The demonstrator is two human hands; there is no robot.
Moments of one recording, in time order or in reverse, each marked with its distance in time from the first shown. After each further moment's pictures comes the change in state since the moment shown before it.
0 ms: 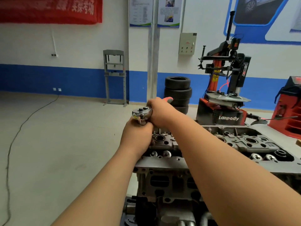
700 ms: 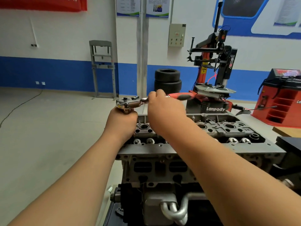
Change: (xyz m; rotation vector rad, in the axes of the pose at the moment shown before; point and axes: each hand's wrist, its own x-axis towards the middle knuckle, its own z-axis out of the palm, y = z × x) left_hand 0.001 0.003 0.003 0.060 0.026 -0.002; right_hand -0.064 0.006 -0.010 -0.538 0.091 0.122
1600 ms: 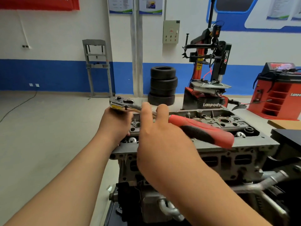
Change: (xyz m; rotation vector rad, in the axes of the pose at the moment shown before) left_hand 0.002 -0.007 -0.001 -0.001 -0.052 0.139; right_hand -0.089 -0.016 0.001 0.295 0.040 -0.039
